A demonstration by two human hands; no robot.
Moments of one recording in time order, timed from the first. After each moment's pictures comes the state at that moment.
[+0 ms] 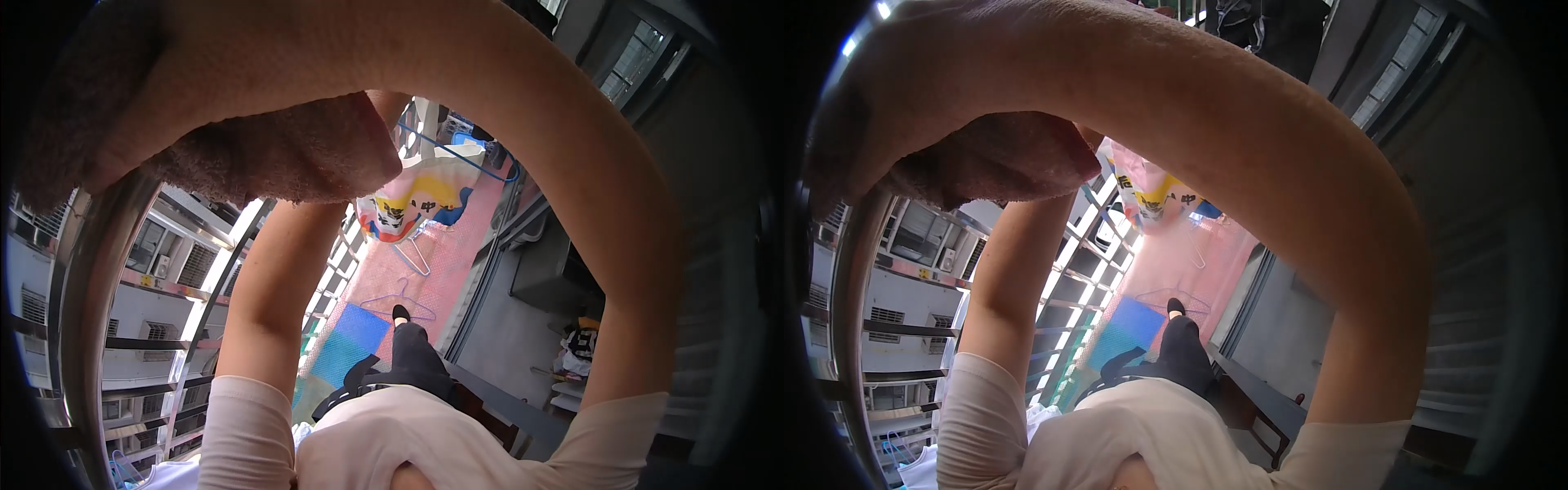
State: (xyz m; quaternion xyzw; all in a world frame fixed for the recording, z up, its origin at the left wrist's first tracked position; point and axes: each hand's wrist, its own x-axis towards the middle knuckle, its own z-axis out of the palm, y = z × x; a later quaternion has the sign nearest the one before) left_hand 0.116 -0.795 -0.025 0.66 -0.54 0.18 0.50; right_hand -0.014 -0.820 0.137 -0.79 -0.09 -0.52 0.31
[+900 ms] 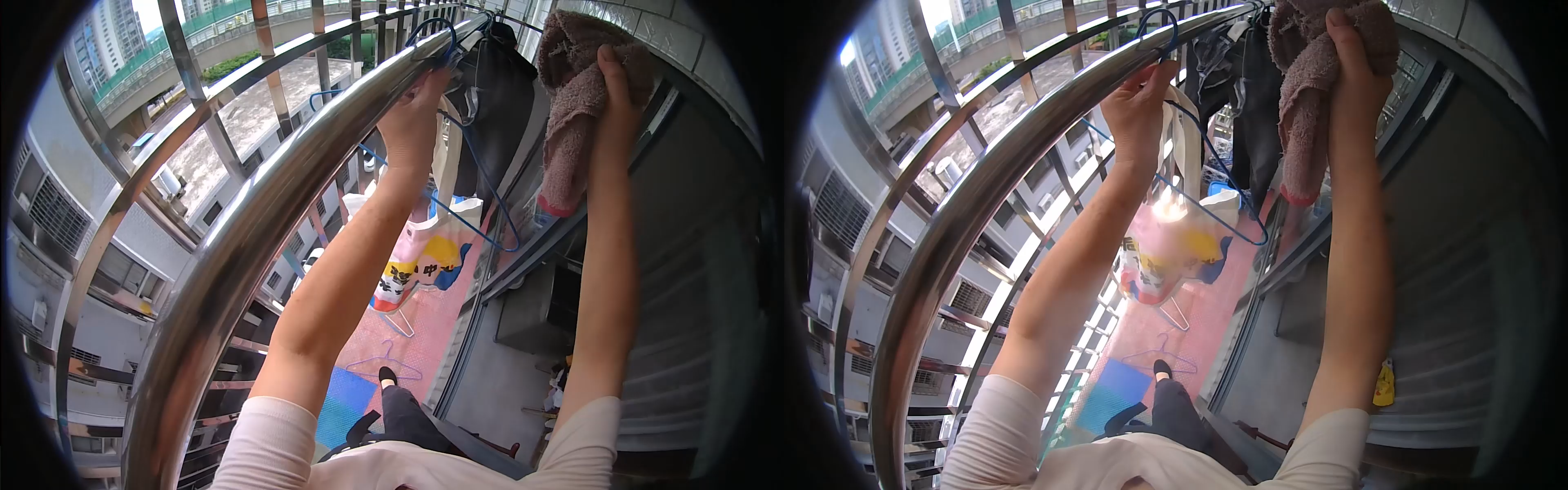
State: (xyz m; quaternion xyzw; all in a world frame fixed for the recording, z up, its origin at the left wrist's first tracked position) left_hand 0.124 -0.847 -0.034 0.30 -0.38 -0.09 0.87; right_hand -0.054 -0.896 0.057 -0.57 0.09 -0.75 0.33
